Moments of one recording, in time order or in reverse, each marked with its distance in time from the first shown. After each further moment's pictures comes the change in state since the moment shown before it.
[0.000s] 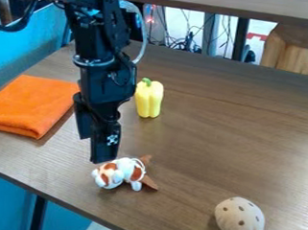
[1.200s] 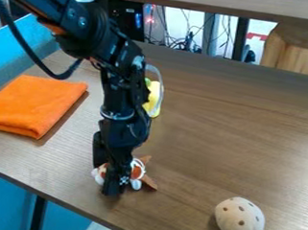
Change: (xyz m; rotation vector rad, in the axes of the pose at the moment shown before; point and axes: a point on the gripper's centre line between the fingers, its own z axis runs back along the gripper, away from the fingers) arm 0.019 0.016 -0.075 0.032 0.114 -0.054
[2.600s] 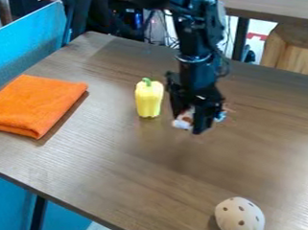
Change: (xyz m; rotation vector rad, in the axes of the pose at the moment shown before) arm 0.117 0.002 0.076 -0.018 -0.302 0.302
